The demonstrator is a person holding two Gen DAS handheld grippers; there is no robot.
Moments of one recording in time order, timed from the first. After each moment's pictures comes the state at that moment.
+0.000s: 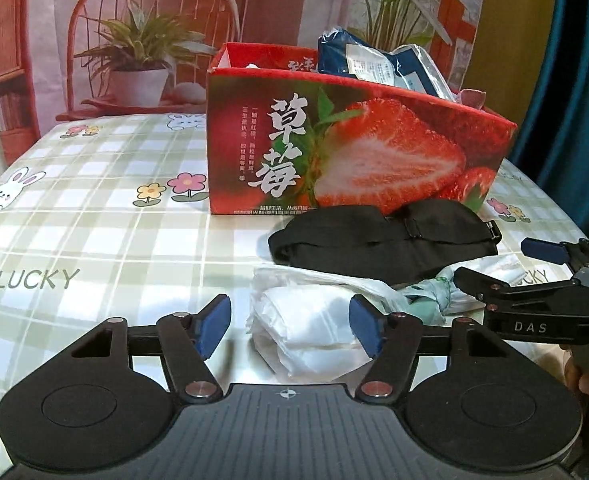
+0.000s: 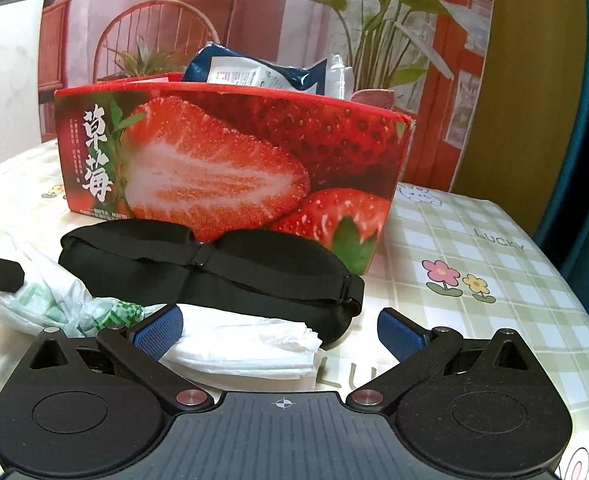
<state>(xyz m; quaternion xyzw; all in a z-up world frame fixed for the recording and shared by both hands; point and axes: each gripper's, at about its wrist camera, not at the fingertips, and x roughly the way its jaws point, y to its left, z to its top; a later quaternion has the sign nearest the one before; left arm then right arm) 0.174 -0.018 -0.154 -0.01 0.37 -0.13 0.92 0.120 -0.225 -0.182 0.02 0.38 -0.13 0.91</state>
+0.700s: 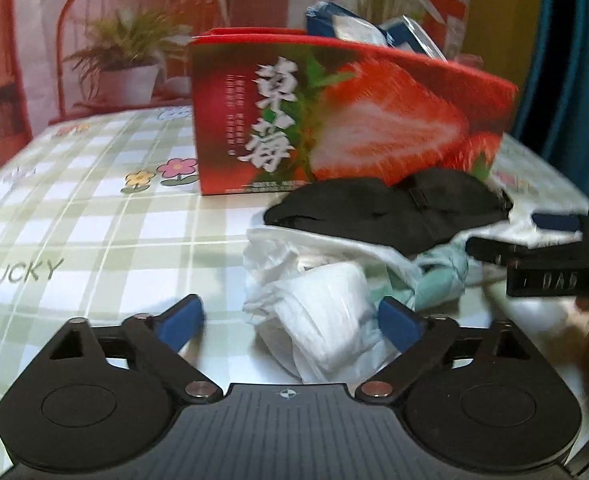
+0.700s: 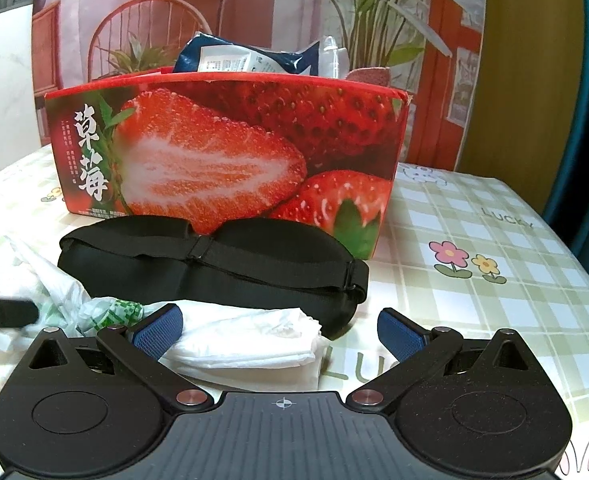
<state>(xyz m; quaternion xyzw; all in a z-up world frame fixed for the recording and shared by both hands) 0.174 -0.032 -0.183 0.04 0.37 -0.13 0.92 0.123 -0.233 -0.187 0.06 0.39 -0.13 0.91</state>
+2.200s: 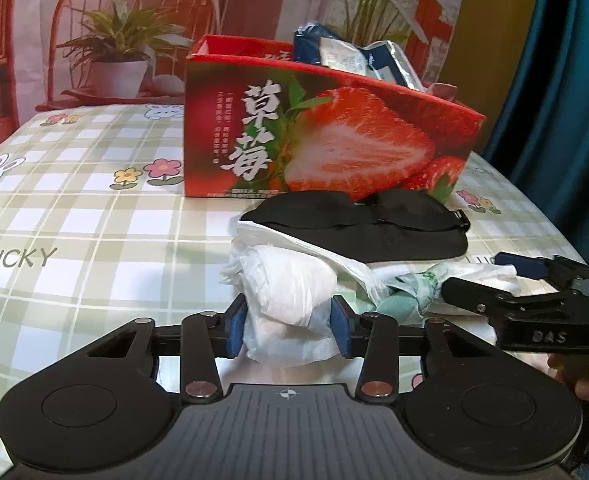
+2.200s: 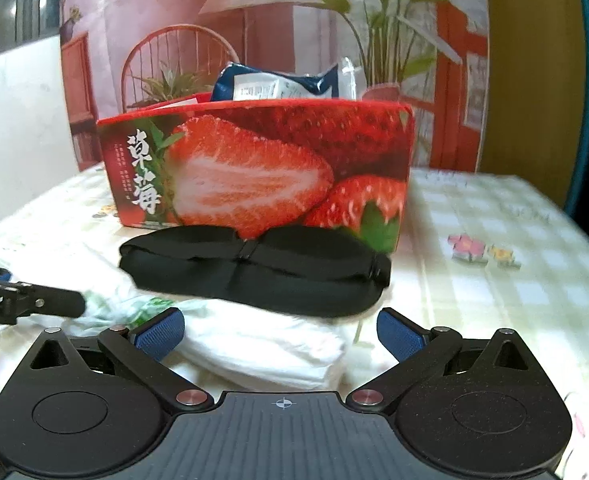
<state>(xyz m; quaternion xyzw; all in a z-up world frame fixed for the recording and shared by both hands) 0.160 -0.020 -0.163 -0.02 0.37 -0.17 0.91 0.086 -0.225 -0.172 0.11 0.36 -0.08 0.92</state>
